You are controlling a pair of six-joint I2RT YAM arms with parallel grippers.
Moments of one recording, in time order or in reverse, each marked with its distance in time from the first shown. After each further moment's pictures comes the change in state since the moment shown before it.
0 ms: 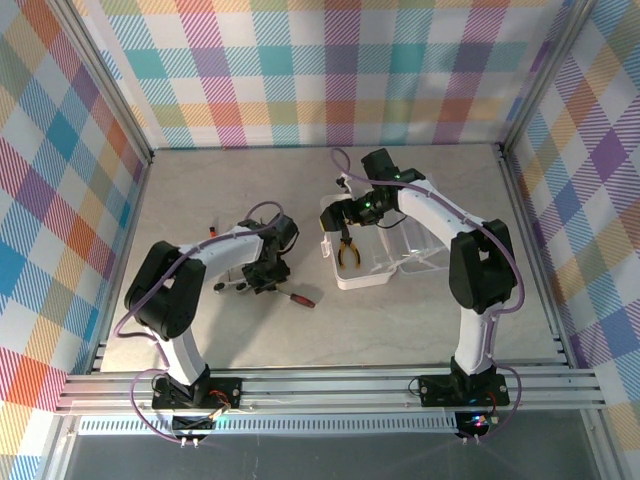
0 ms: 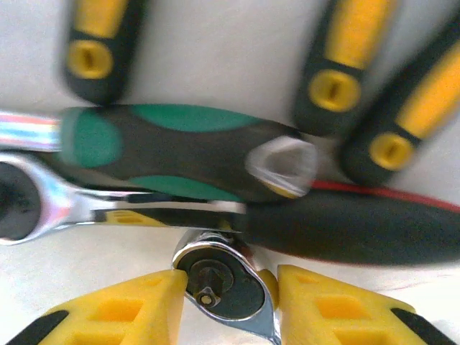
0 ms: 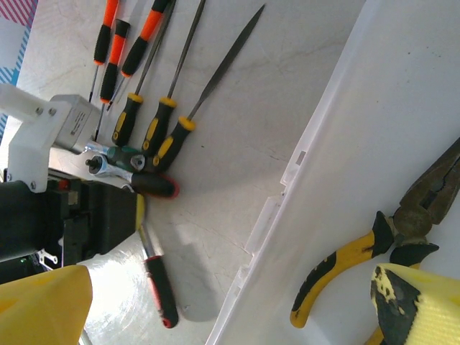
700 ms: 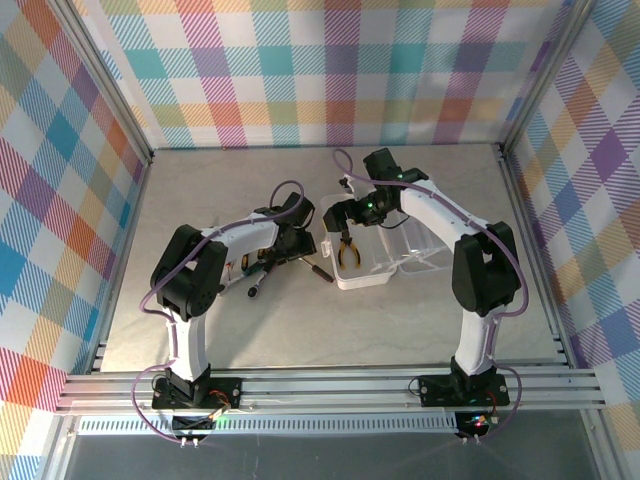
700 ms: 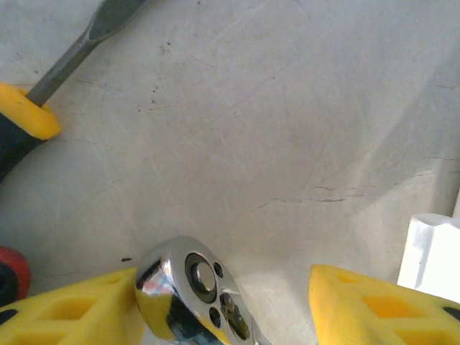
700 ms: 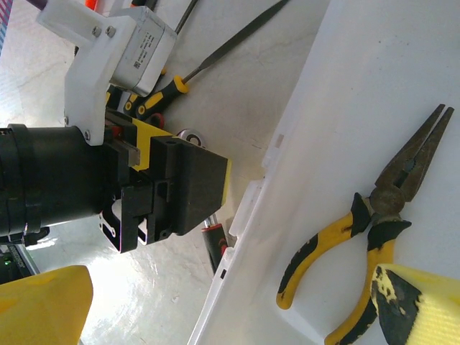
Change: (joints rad) left arm 0.013 0.166 0.173 0.274 0.061 0.214; right arm -0.001 -0.027 -0.008 -0.033 0.053 0.000
